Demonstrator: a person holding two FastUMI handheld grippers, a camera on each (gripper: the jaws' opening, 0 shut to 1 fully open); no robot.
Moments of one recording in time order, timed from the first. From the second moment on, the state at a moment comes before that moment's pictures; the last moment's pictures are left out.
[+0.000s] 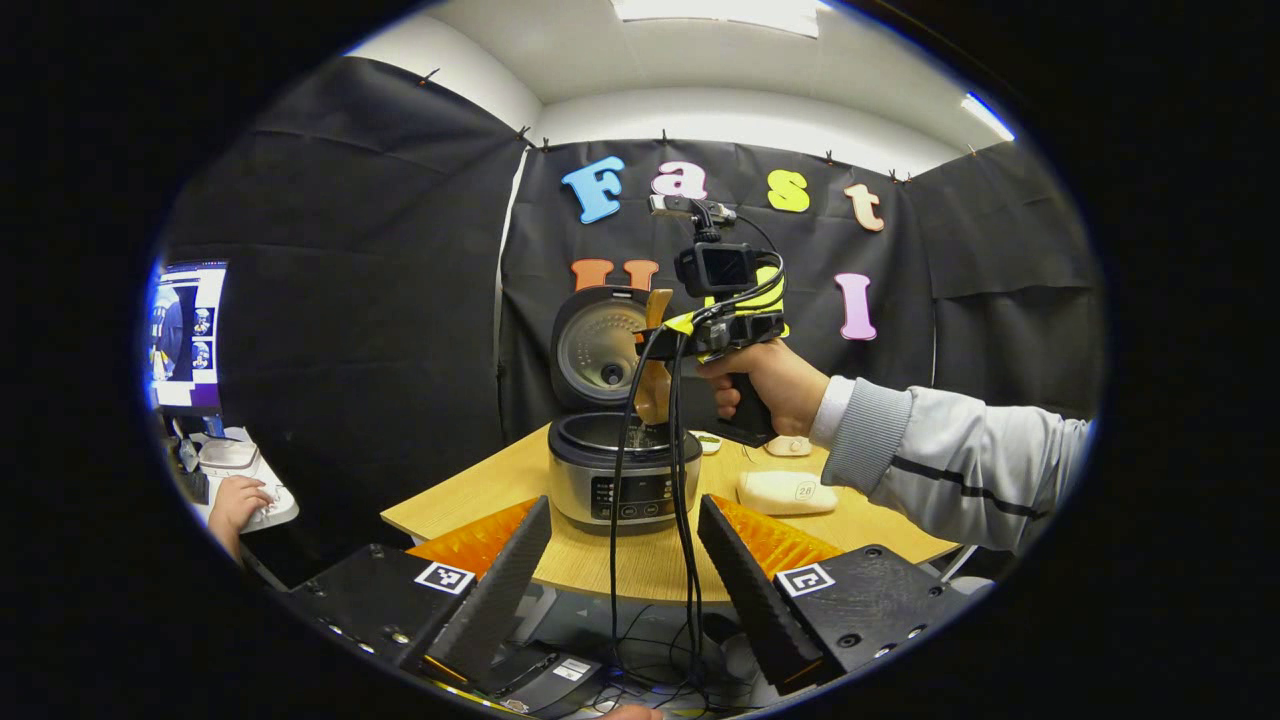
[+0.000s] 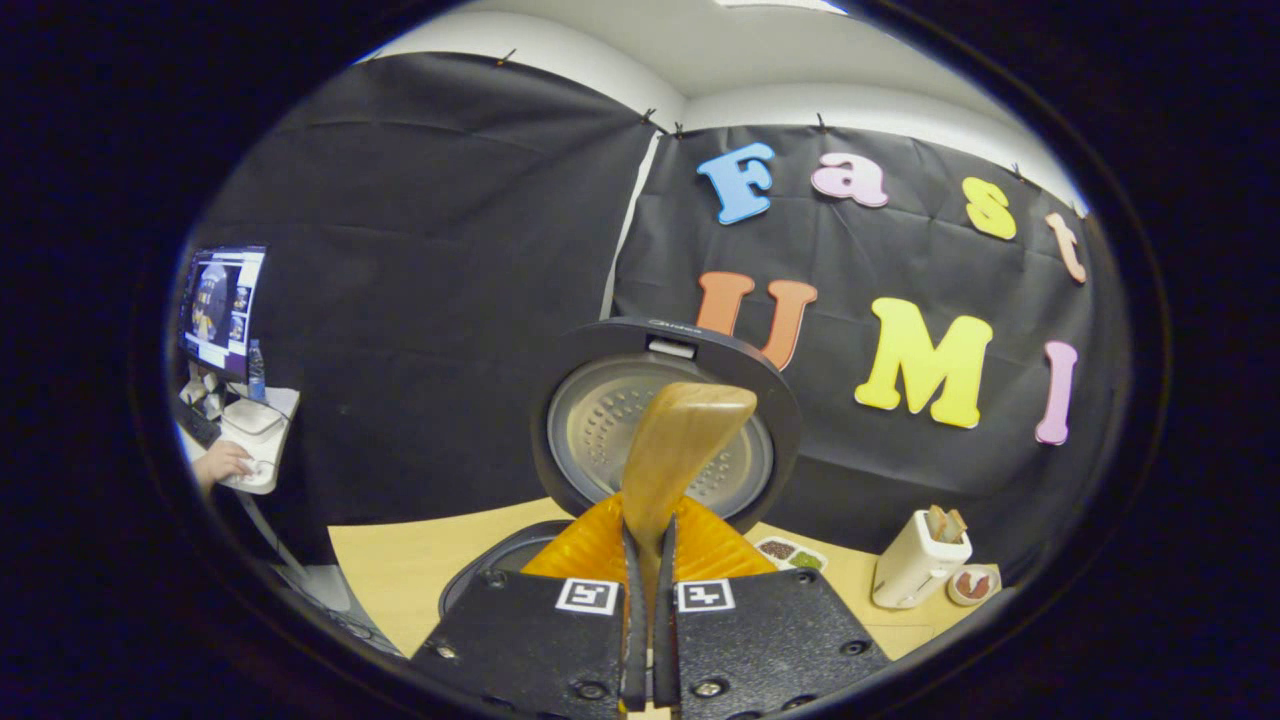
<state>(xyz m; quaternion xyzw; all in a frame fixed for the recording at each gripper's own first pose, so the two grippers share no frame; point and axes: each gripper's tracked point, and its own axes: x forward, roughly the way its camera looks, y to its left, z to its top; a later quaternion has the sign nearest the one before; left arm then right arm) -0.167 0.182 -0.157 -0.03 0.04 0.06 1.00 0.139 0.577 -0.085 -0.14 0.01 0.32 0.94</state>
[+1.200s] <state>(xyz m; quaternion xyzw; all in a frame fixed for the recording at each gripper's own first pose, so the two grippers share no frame) -0.120 0.108 -0.154 -0.04 0.04 0.03 1.00 0.200 0.233 -0.021 -0.06 0.00 0.18 0.98</state>
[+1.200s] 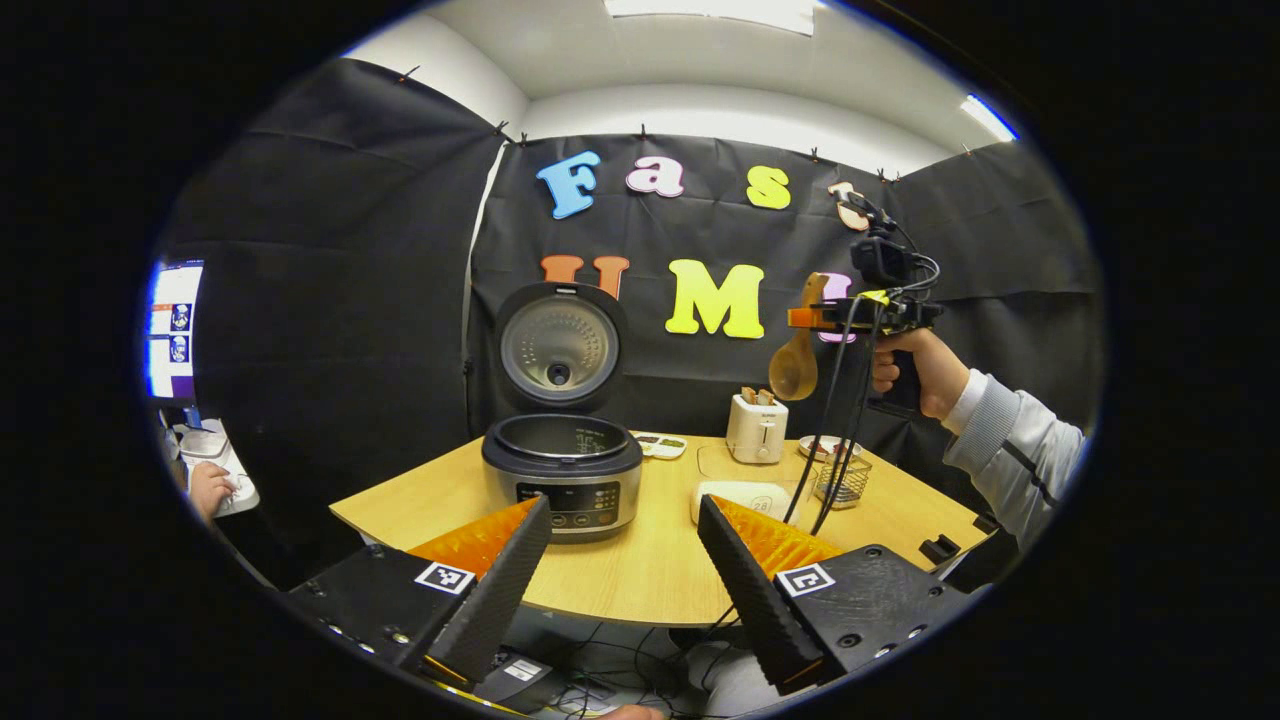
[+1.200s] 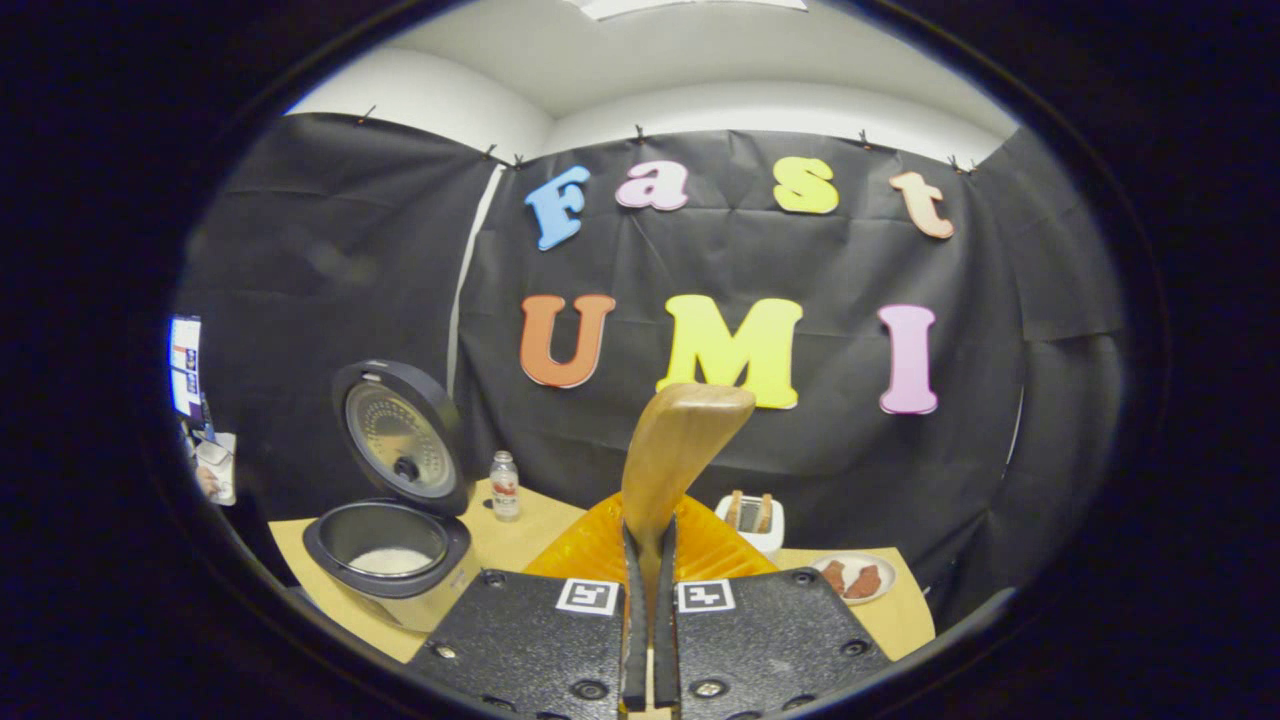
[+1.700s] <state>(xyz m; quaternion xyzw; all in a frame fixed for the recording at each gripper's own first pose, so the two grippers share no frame) -0.102 0.079 -0.144 -0.04 0.03 0.02 1.00 0.244 0.092 -0.071 -0.03 0.02 0.08 1.00</state>
